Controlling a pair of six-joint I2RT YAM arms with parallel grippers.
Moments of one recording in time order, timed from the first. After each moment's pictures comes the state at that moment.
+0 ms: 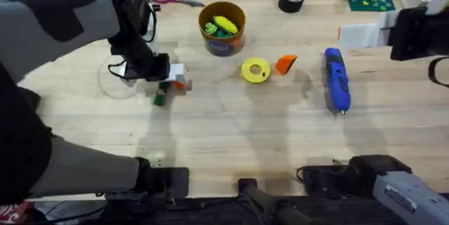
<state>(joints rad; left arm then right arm) -0.01 1.63 1.00 -0.96 0.05 -0.10 0.00 0.92 1.11 -1.00 -0.13 -0.05</state>
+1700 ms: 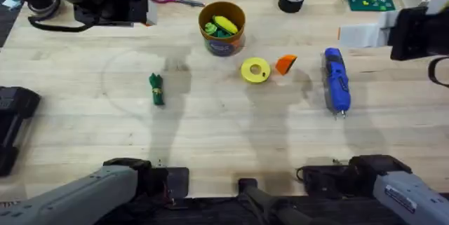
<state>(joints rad) -0.10 1.30 1.40 -1.16 0.00 -0.08 0.00 0.92 1.11 -1.00 -0.13 -0.05</state>
